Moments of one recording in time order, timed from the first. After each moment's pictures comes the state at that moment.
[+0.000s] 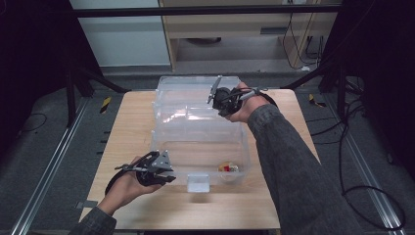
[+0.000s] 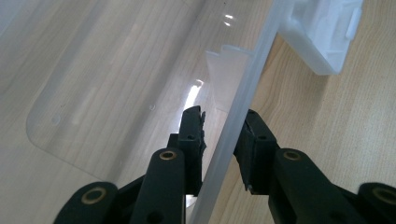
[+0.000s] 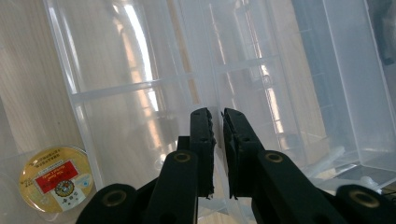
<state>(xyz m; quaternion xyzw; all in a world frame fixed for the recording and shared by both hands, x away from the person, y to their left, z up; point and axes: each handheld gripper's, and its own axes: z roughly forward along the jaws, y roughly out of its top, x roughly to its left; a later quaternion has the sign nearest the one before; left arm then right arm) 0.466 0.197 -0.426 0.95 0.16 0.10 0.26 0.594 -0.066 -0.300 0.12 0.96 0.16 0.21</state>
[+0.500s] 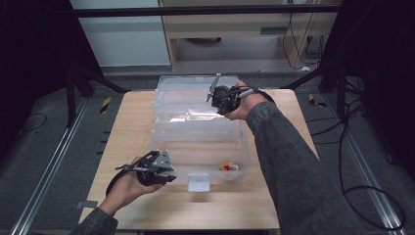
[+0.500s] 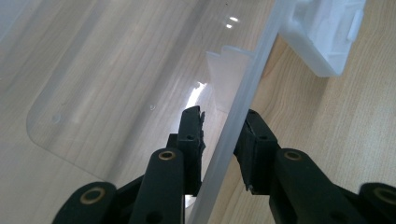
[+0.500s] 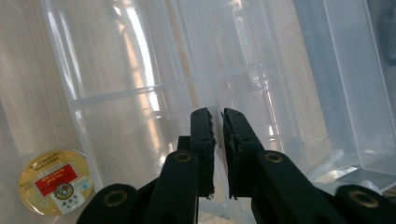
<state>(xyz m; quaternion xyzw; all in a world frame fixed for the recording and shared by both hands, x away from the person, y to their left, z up) 0.466 0.196 -0.426 0.95 0.17 0.10 0.26 0.602 -0.063 -0.300 0.11 0.96 0.16 0.20</state>
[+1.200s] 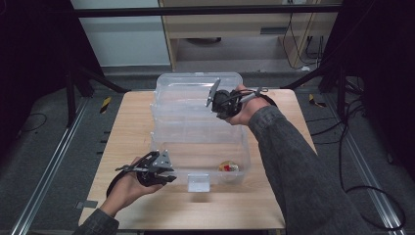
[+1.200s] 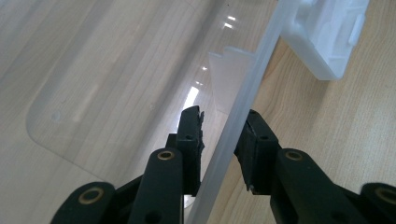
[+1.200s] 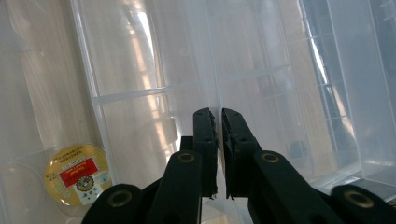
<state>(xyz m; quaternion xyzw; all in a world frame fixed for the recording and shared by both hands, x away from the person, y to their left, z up) 0.465 0.196 -0.427 0.94 0.17 0.10 0.26 0.579 -0.063 -0.294 0.10 0.96 0.17 0.20</state>
